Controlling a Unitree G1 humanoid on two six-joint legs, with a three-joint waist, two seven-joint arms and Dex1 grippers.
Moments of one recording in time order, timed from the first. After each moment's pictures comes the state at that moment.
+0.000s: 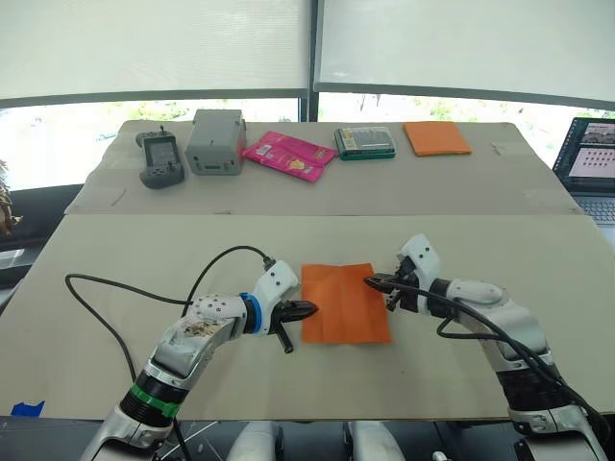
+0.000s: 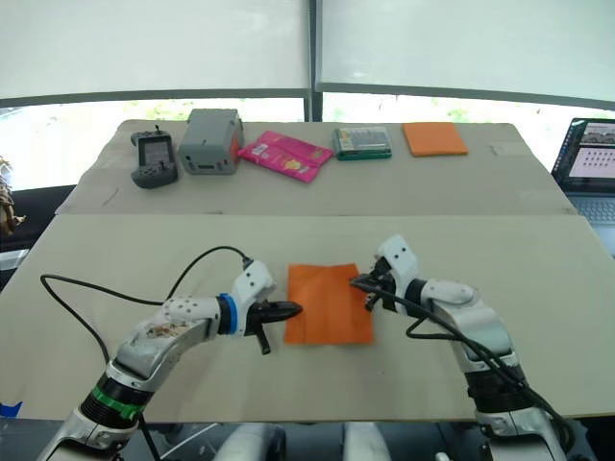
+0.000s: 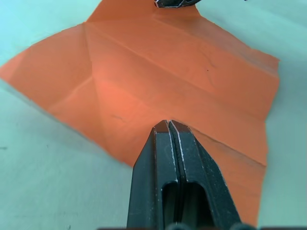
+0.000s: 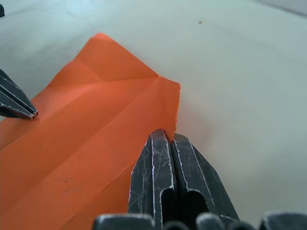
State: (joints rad) left arm -0.34 0.47 -0.29 -0.24 -0.30 0.72 -0.76; right arm -0.34 -0.54 0.10 -0.15 0.25 0.62 0.76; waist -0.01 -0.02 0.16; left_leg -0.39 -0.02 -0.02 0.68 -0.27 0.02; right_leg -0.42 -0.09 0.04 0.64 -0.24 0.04
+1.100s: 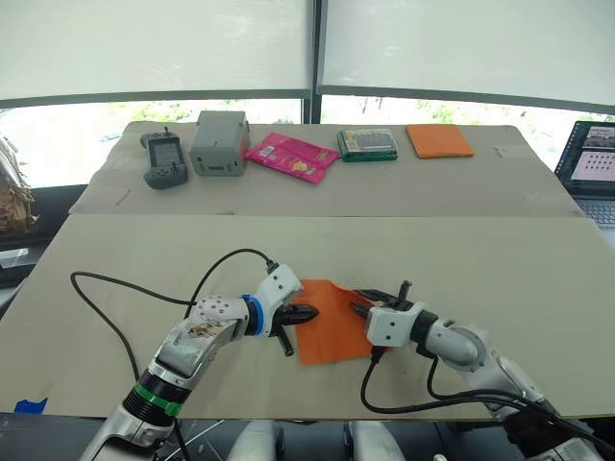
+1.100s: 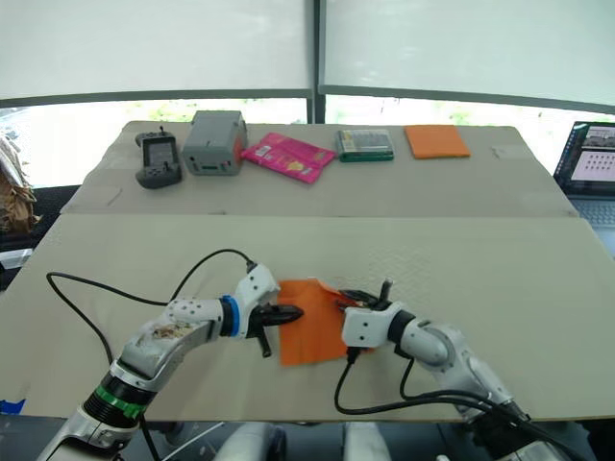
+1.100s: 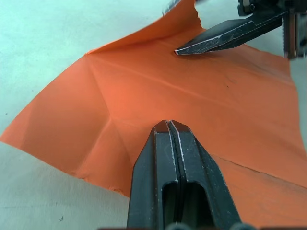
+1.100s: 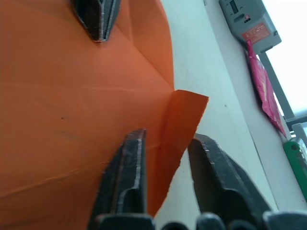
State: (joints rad) left arm -0.34 0.47 -0.32 -0.21 -0.27 0.70 -0.77; right arm -0.17 -0.64 0.31 -0.06 -0.37 -0.30 0.47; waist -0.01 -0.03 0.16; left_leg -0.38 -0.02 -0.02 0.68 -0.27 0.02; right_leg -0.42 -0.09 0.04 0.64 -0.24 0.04
